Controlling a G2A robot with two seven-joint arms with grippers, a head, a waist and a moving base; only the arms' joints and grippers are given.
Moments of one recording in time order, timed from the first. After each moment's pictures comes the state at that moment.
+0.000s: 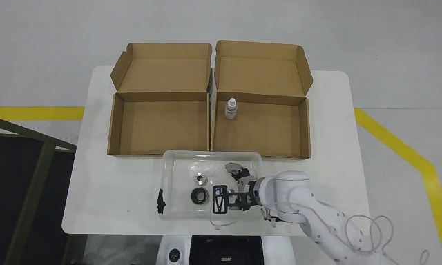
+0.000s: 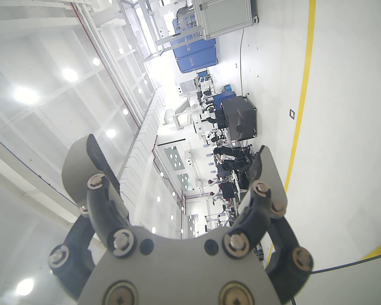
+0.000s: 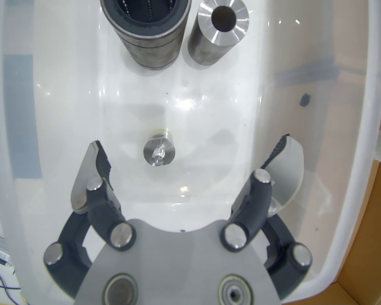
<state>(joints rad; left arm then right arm) -0.33 -0.16 -0.45 -1.44 1.96 -0.37 0.19 -1.18 -1.12 0.83 -1.95 -1.39 -0.80 0.91</state>
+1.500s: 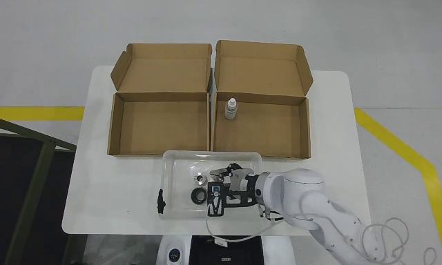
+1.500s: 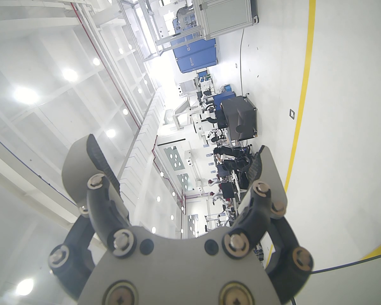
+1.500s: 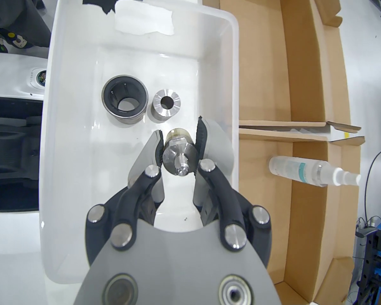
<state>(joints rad) -0.33 -0.16 -0.45 -1.44 1.96 -0.37 0.19 -1.16 -1.11 0.88 -2.12 -1.40 -0.76 0.75</state>
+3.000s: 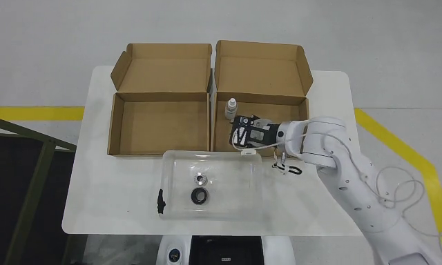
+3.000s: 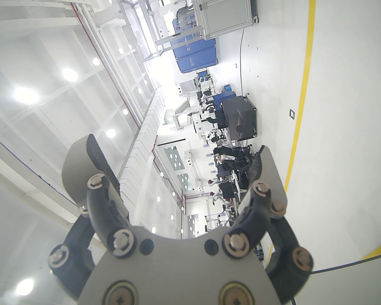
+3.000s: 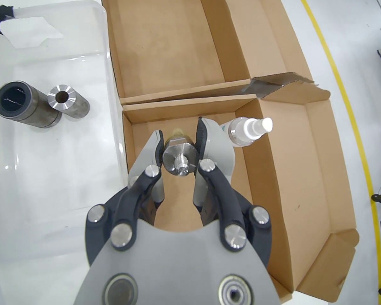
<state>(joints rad) -0.33 -0.16 -0.45 -1.44 1.96 -0.37 0.19 -0.89 -1.12 1.00 -1.77 -1.13 -0.76 0.72</state>
